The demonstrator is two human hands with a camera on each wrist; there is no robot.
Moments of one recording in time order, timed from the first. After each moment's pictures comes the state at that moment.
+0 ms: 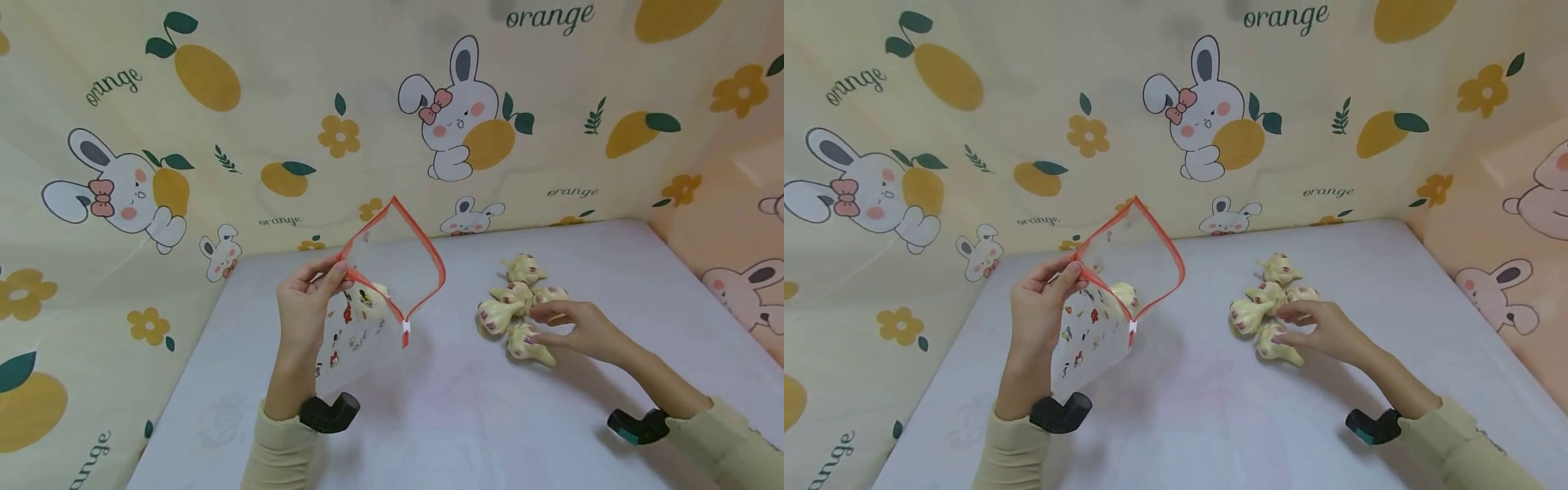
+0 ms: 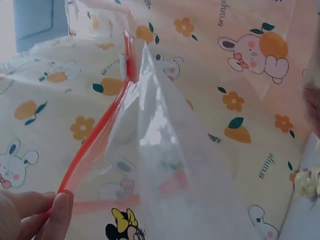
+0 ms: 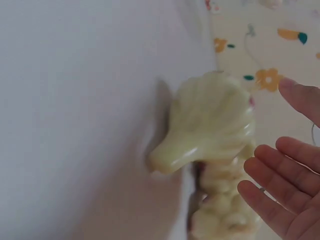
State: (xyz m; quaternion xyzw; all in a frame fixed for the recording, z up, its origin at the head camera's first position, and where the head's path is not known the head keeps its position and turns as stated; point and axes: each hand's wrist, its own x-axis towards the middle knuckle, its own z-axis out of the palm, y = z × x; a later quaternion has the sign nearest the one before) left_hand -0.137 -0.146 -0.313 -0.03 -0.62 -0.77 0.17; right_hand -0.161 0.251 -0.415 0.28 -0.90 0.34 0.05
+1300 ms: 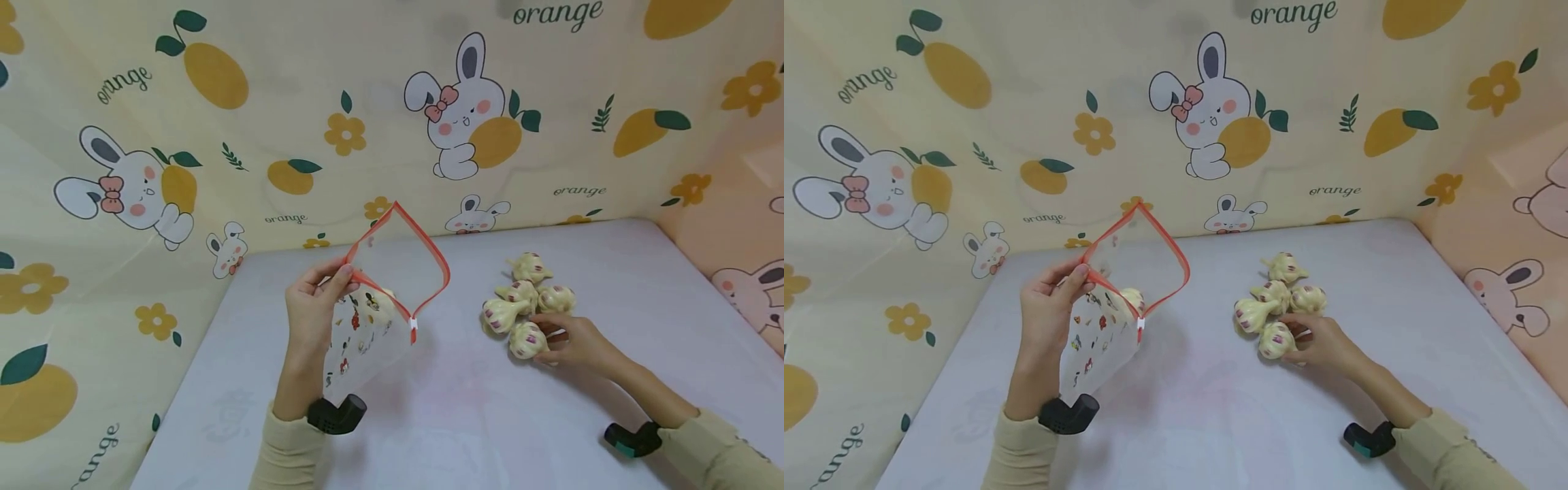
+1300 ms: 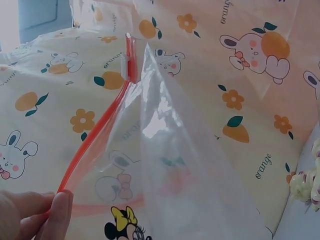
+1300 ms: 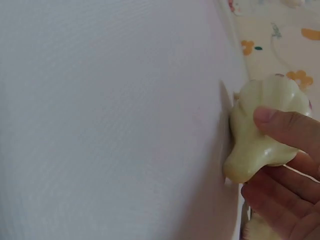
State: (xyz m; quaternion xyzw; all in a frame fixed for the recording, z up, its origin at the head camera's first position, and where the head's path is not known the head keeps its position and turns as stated) left_hand -0.133 -0.145 -0.317 -0.01 -0.61 -0.78 0.16; right_hand -0.159 0.247 -0.449 0.24 -0.90 0.36 0.00
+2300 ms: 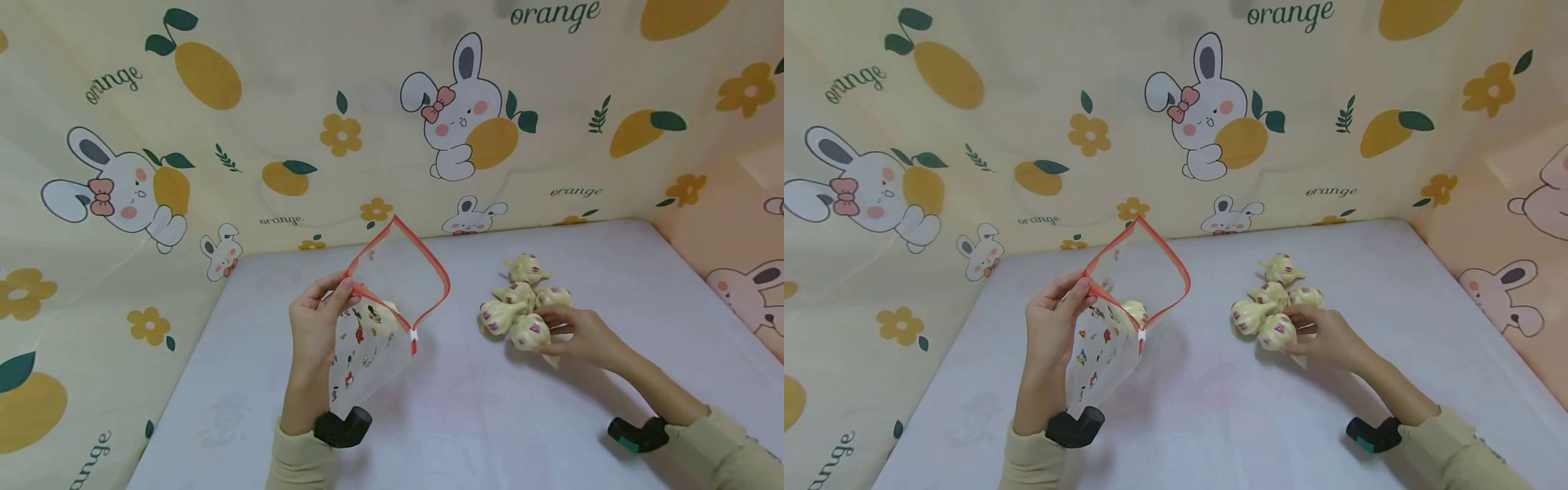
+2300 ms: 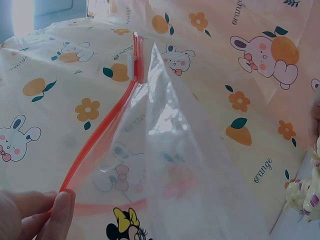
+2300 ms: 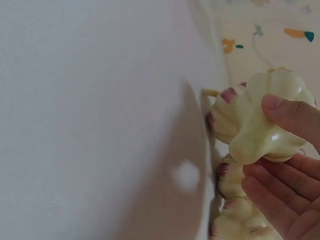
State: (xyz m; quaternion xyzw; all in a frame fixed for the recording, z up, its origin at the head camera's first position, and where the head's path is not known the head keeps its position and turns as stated) left_hand -0.131 -0.141 -0.336 0.02 -0.59 -0.79 0.16; right_hand -0.162 0.253 -0.435 0.24 -0.90 0.38 0.02
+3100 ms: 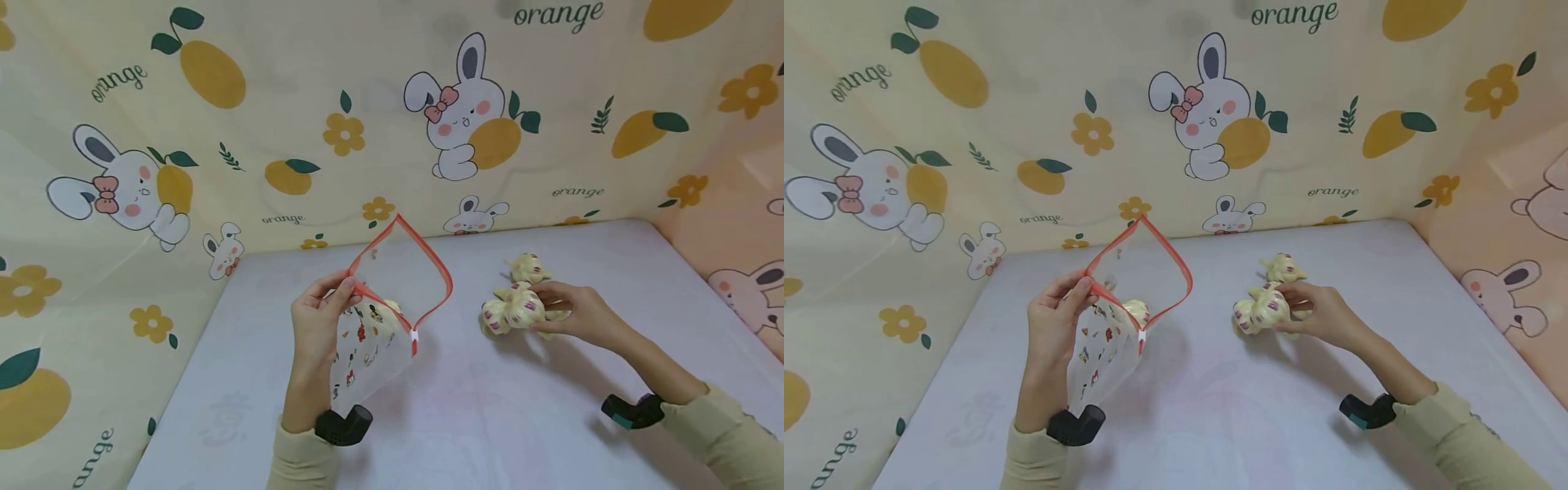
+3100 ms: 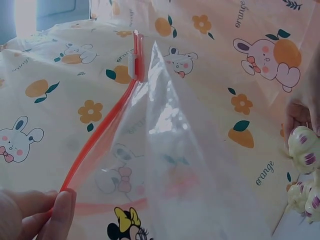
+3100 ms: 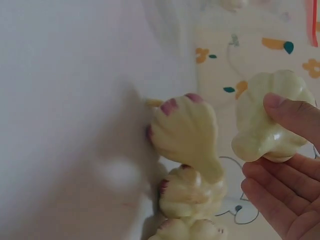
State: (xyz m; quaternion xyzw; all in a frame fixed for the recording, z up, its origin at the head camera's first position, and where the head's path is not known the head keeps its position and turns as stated) left_hand -0.129 -0.142 -0.335 0.02 -0.59 -0.79 0.15; right_hand -0.175 0.239 -0.401 0.27 -0.88 0.38 0.07
